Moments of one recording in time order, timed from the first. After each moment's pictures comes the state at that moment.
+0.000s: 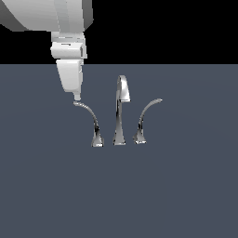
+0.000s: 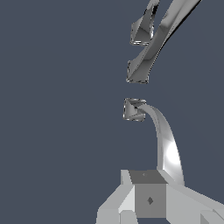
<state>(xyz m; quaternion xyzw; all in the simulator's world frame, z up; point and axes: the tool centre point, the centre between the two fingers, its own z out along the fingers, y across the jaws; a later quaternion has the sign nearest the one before) -0.010 0.138 0.189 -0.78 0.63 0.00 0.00</state>
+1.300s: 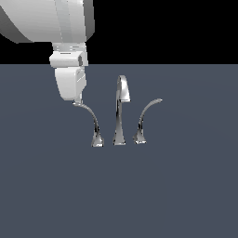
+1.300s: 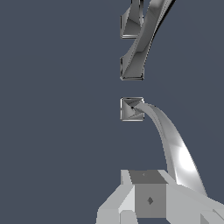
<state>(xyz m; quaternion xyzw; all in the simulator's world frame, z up) -0.014 0.136 0.170 -0.75 0.67 0.00 0.00</state>
